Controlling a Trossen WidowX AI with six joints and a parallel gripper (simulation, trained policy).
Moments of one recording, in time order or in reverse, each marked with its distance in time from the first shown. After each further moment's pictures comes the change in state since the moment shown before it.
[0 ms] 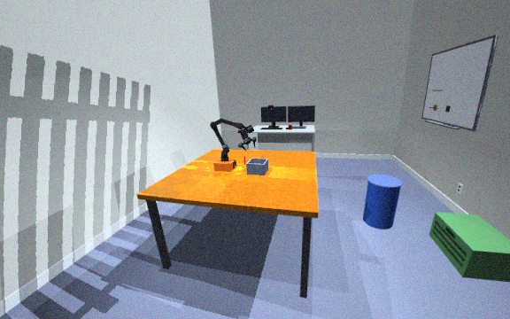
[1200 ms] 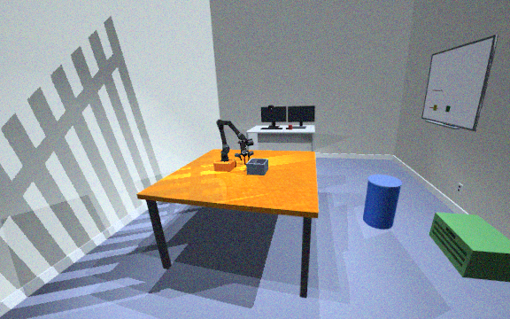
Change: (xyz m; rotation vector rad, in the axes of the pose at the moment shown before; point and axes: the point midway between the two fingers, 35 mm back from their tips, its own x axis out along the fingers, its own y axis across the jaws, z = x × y) arm 0.099 -0.091 -0.007 -0.020 -0.022 -0.277
